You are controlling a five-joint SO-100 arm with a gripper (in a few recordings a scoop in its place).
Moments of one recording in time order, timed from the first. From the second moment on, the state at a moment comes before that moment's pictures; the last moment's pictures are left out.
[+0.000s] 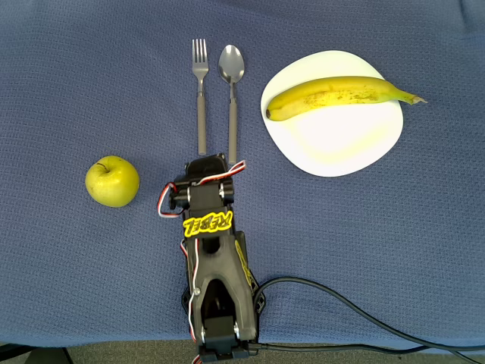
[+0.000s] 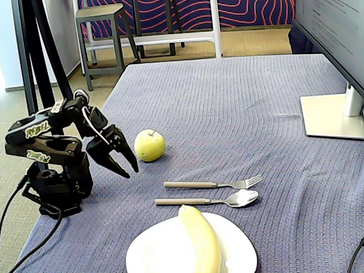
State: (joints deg) arm -12.1 168.1 155.2 70.0 -9.2
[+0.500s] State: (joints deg) arm -8.5 173.8 163.1 67.9 -9.1
